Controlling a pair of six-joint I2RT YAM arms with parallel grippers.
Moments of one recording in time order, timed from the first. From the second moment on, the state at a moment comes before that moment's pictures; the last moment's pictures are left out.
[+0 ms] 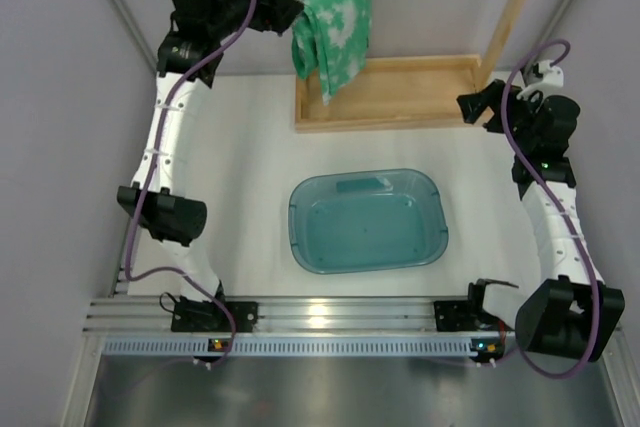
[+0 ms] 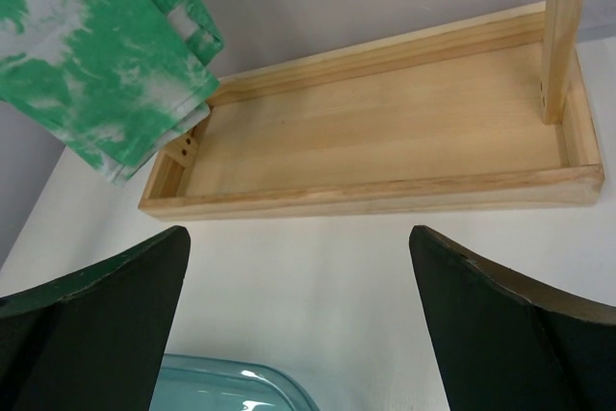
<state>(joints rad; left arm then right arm) -0.18 1.83 2.28 -0.43 0.48 -0.21 -0.16 1.13 0.94 0.06 -0.42 0.37</state>
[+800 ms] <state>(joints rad) -0.30 1.94 2.30 -0.34 0.33 -0.21 -0.12 1.07 0.91 0.04 -0.43 0.34</state>
